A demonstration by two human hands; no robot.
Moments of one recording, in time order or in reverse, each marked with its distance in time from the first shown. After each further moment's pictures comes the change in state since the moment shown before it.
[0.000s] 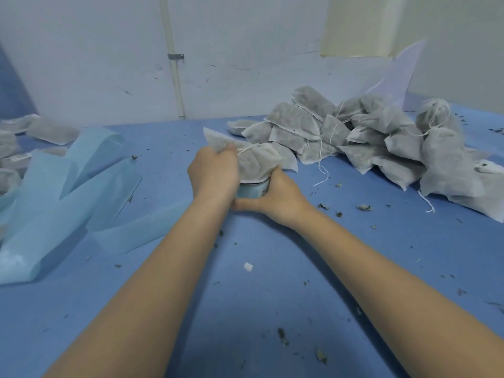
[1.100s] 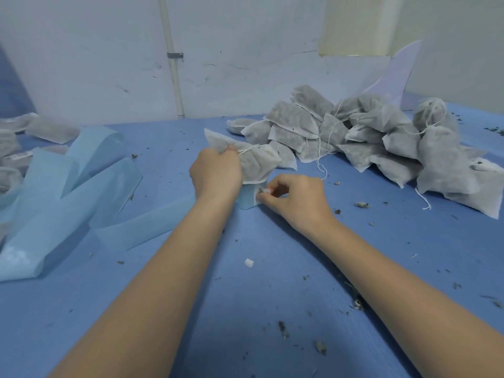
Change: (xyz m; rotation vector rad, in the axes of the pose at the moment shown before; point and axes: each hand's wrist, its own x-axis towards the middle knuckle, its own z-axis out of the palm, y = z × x) left_hand -0.008 0.003 -0.001 0.057 0.017 0.000; right_hand -0.027 0.002 -0.014 -0.252 0.225 -0.069
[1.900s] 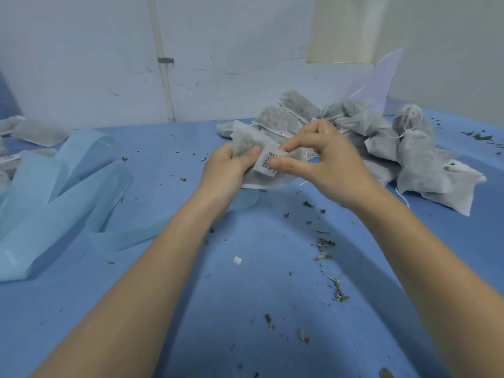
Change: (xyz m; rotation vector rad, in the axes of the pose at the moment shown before) left_hand -0.021 0.006 -0.003 -0.256 -0.491 0.165; right_hand -0.004 -0.031 -0.084 0.133 0.004 -0.185
